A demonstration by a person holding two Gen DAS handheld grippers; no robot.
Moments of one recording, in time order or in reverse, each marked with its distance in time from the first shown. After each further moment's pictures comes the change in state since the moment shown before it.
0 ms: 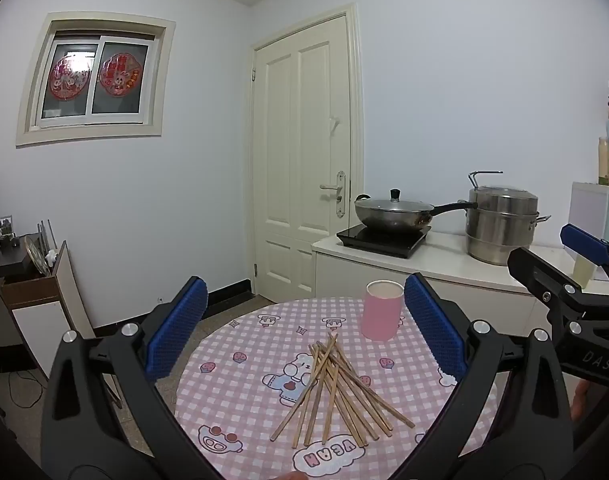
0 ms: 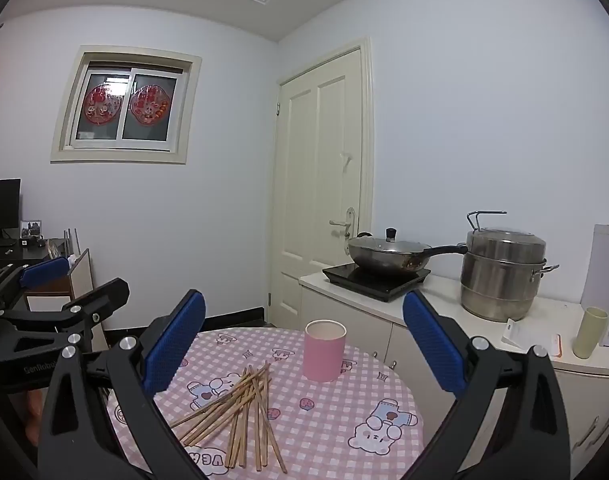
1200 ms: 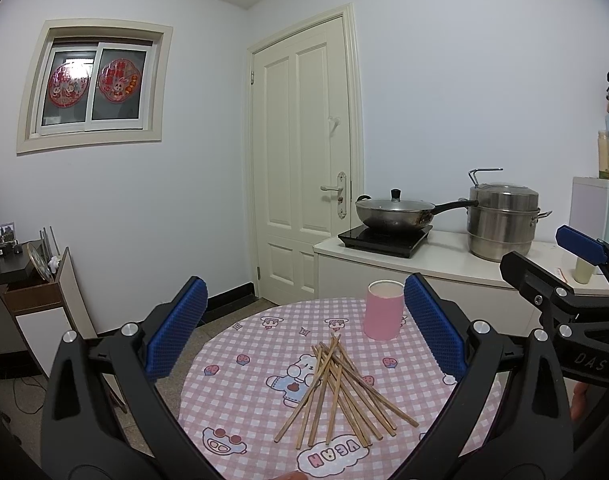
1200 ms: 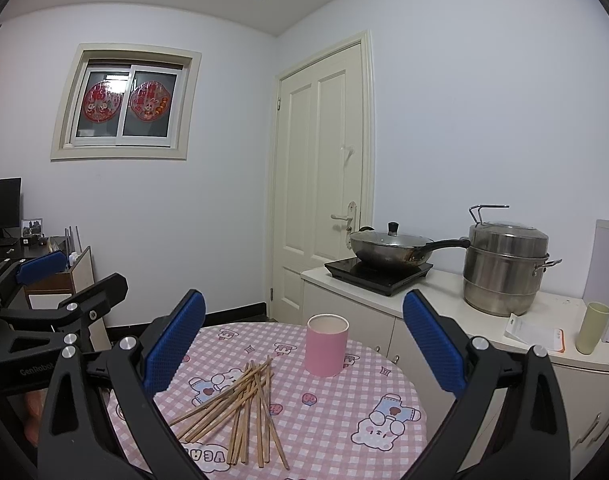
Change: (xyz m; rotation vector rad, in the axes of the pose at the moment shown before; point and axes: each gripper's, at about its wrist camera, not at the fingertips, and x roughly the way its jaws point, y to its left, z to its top) left arm -0.002 -0.003 0.000 0.017 -0.006 0.005; right arm 0.003 0.003 -0.009 0.007 0.016 0.002
